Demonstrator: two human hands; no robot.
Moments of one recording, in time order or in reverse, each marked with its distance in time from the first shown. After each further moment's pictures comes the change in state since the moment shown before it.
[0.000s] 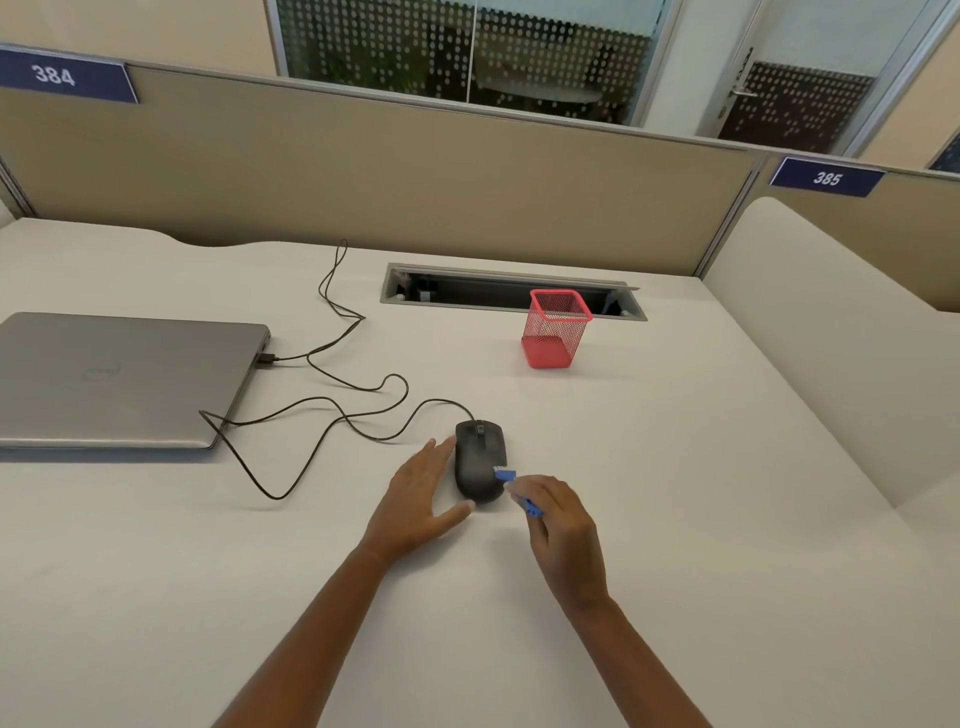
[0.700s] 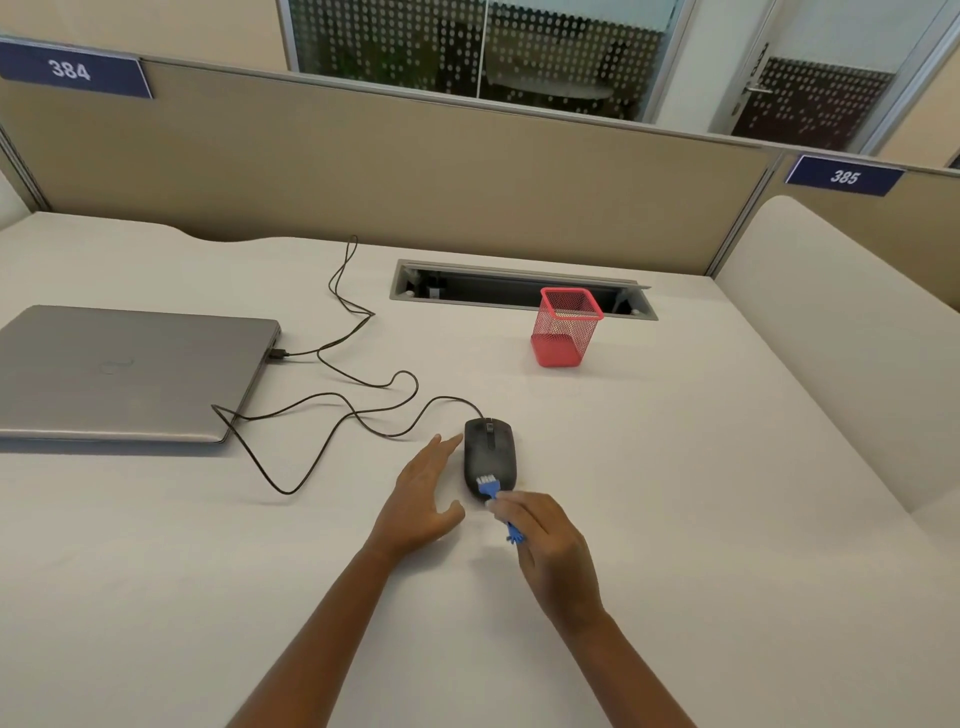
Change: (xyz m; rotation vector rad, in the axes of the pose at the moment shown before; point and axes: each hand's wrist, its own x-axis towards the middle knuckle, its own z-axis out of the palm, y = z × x) left_hand -0.005 0.010 -0.005 -0.142 0.031 -0.006; right_hand -0.008 -0.014 0.004 -0.062 -0.039 -0.149
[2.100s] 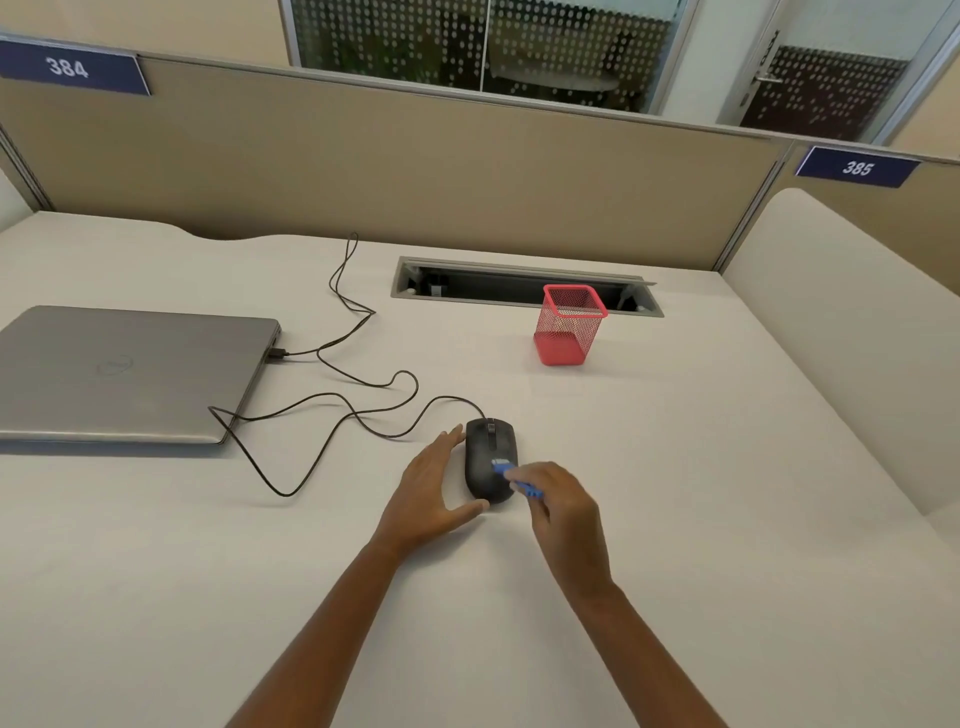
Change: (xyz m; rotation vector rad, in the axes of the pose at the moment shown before) left_hand 0.010 0.000 0.004 0.011 0.029 0.006; right_hand 0.028 0.009 -0.008 0.169 0.013 0.201
